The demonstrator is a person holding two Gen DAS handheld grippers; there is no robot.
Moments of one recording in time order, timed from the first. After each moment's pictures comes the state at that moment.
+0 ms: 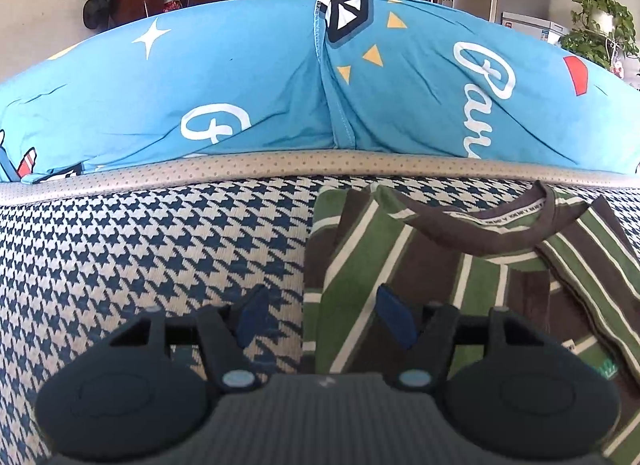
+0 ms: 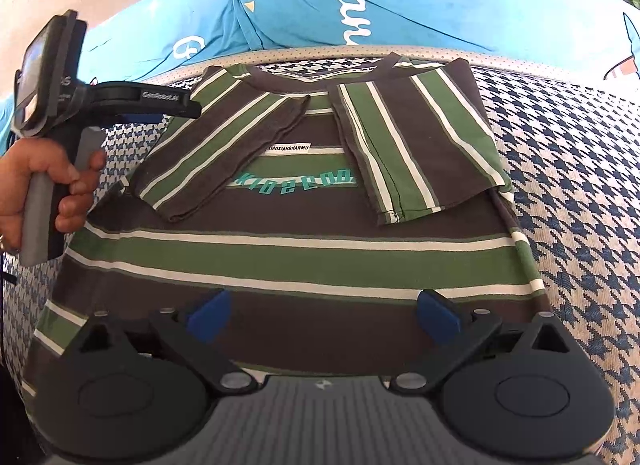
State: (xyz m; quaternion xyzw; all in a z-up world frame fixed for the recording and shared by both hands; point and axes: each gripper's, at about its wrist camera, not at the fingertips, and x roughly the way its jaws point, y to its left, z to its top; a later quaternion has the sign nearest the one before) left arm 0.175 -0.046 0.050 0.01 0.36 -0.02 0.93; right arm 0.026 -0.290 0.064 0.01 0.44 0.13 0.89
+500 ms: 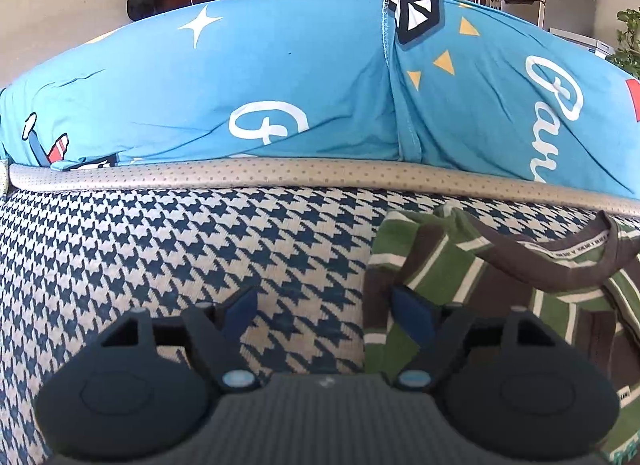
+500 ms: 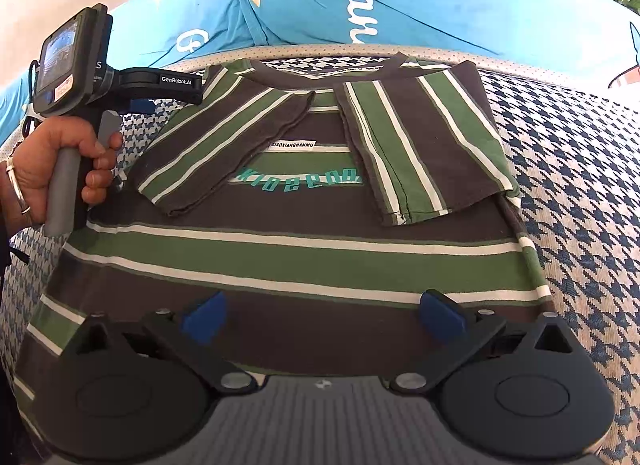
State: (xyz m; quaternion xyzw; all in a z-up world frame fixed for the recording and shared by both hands) left arm 0.197 -0.029 0.039 -0.01 0.35 0.05 0.94; right arm 0.027 -0.284 0.063 -0.01 0.44 0.13 0.89
